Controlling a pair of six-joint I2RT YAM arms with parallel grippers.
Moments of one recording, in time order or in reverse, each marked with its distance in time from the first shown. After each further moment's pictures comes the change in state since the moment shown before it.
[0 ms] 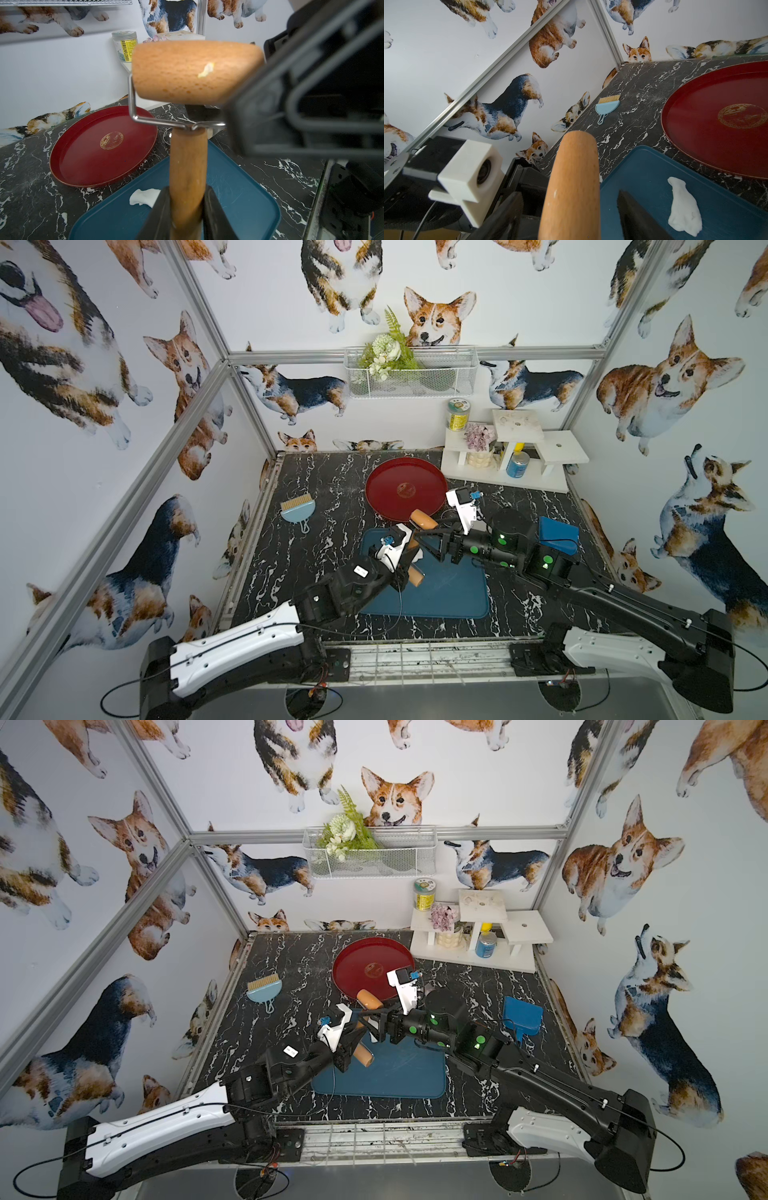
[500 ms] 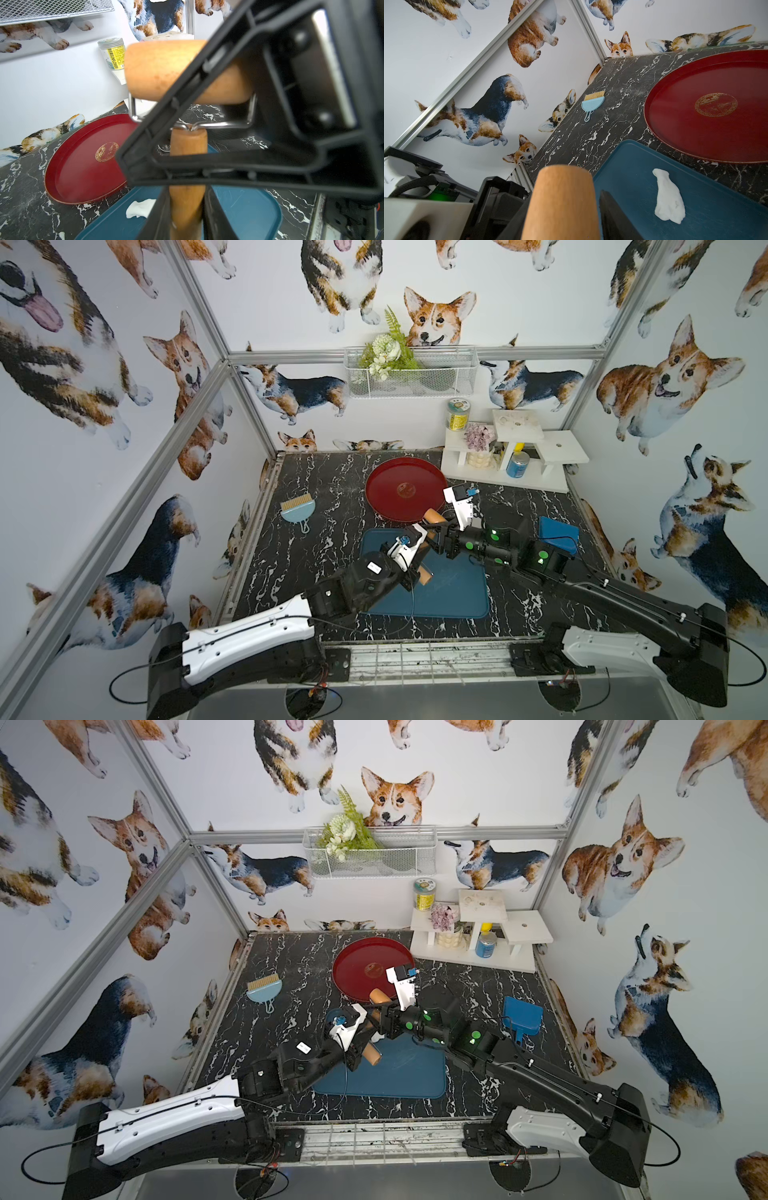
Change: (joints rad) left arm -0.041 0.090 0.058 0.016 -0.010 0.066; right arm -0.001 0.036 0.032 -0.066 0.060 0.015
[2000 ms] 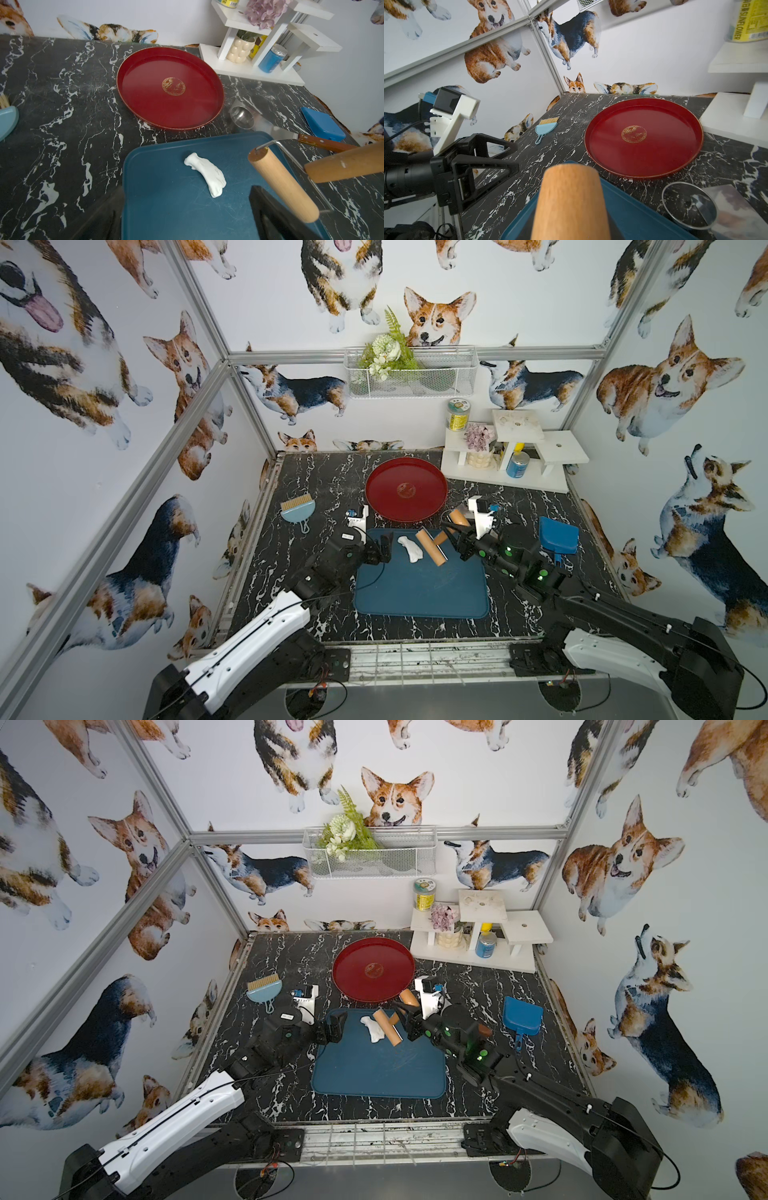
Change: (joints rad) left arm 0.522 -0.044 -0.088 -0.203 0.177 -0.359; right arm -0.164 -0.049 -0.340 0.391 0.085 -0.260
